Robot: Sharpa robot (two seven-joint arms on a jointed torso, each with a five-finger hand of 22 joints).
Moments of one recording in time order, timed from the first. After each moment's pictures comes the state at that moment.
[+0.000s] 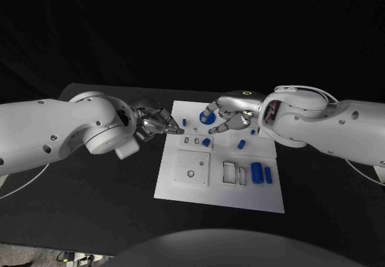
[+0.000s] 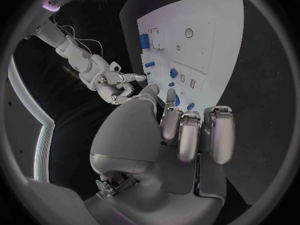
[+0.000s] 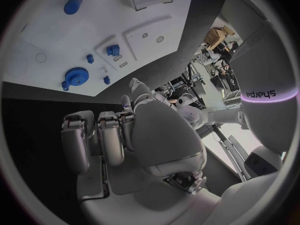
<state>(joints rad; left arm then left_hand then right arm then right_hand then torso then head) 1.46 -0.94 -0.23 1.79 -0.67 -0.14 -0.44 1.44 -0.03 0.07 0.24 0.42 0.91 0.11 0.20 0.42 1.38 0.08 1.47 1.17 1.46 -0.01 1.57 1.31 0.03 1.47 0.09 1.54 1.31 1.41 -0.76 -0.21 1.62 -1.49 -0.12 0.03 1.55 0.04 -0.08 0.09 0.35 0.72 0.09 0.33 0.27 1.39 0.09 1.57 1.45 1.47 0.00 1.57 1.31 0.01 1.47 0.09 1.57 1.31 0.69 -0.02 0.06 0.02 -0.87</state>
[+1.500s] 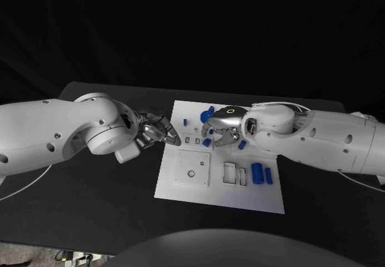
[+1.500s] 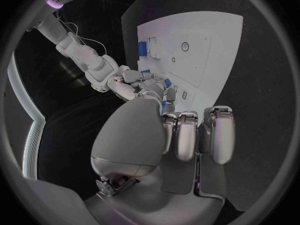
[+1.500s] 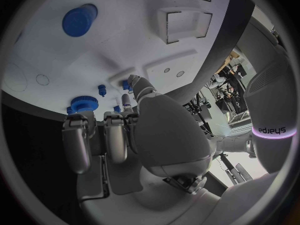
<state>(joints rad) 1.45 -0.92 -0.23 1.78 -0.63 -0.09 -0.51 1.47 -0.01 0.07 0.23 0.42 0.92 0.11 0.20 0.41 1.46 0.04 1.57 1.31 1.46 -0.02 1.57 1.31 0.03 1.47 0.09 1.54 1.31 1.30 -0.64 -0.21 1.47 -1.70 -0.04 -0.02 1.47 -0.04 0.07 0.07 0.51 0.77 0.10 0.24 0.30 1.46 0.03 1.57 1.31 1.47 -0.03 1.57 1.31 0.01 1.46 0.09 1.56 1.31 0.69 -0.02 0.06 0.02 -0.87</state>
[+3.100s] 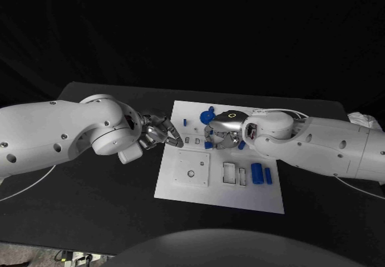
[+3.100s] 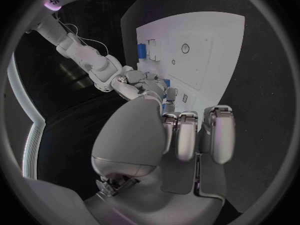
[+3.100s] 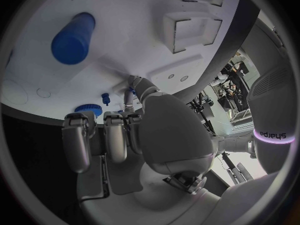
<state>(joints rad) 1.44 -0.90 -0.23 1.76 -0.64 -0.08 -0.51 1.47 0.01 0.07 0.23 0.42 0.93 0.11 0.20 0.39 1.46 0.04 1.57 1.31 1.46 -0.02 1.57 1.31 0.03 1.47 0.09 1.52 1.31 1.26 -0.63 -0.21 1.43 -1.70 -0.09 -0.01 1.39 -0.06 0.19 0.01 0.46 0.80 0.09 0.46 0.70 1.46 0.03 1.57 1.31 1.46 -0.02 1.57 1.31 0.01 1.46 0.09 1.54 1.31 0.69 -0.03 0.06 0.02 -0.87</state>
